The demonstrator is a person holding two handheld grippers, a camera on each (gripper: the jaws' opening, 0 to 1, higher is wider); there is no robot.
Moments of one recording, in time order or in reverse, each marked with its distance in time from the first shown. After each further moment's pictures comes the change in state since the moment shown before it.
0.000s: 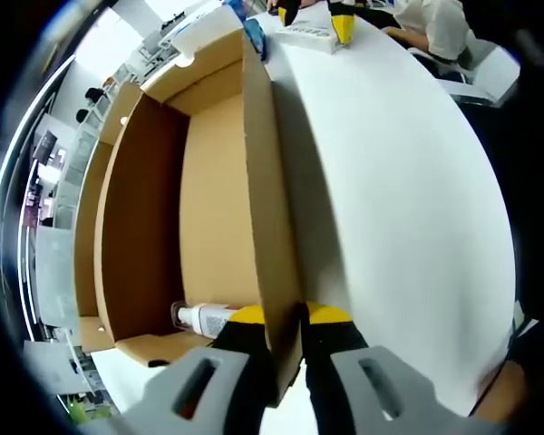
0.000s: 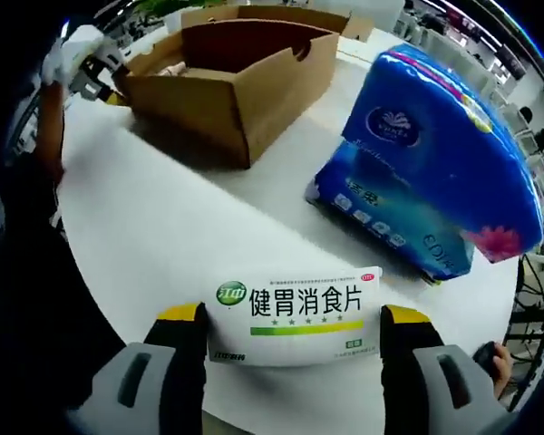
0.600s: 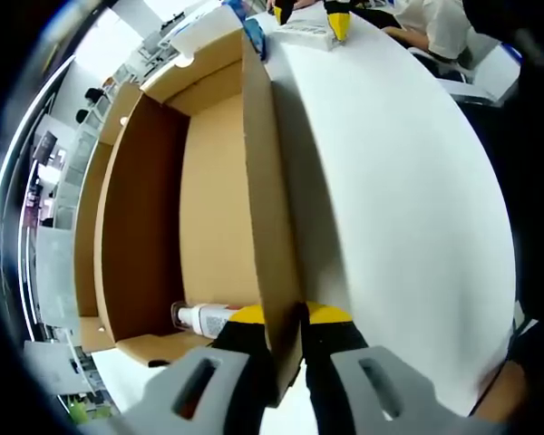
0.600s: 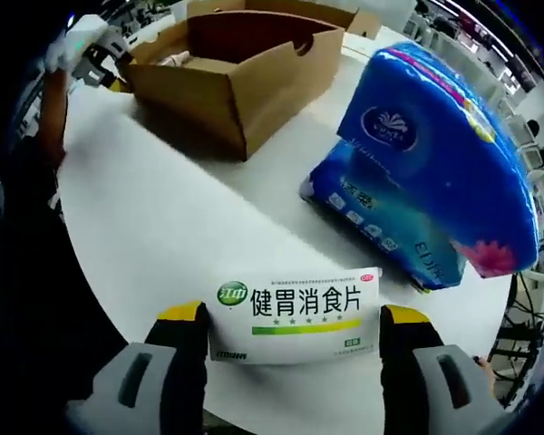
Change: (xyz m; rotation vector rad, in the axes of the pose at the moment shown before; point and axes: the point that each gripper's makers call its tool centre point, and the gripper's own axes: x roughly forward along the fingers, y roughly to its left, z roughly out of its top) left arm 0.000 0.000 0.000 0.001 0.002 0.003; right arm -0.007 -0.009 0.002 -0.165 0.045 -0.013
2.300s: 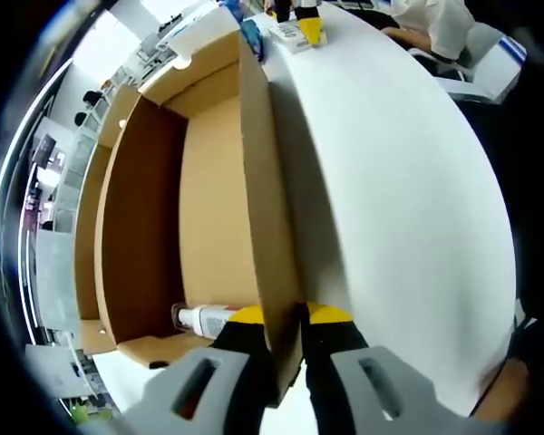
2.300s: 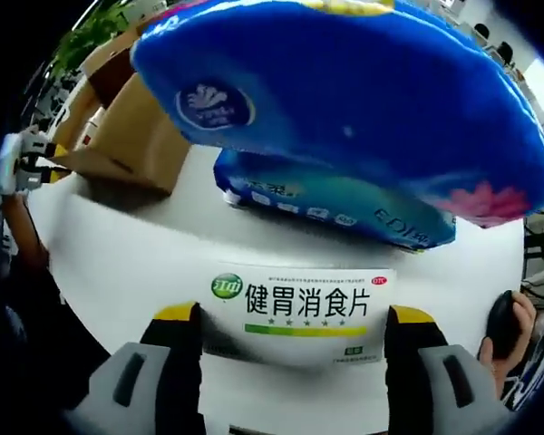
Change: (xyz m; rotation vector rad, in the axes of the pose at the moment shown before) left arm 0.000 -0.007 -0.001 0.015 -0.006 -0.004; right arm 0.021 -0.016 -0.007 0.505 0.111 0.031
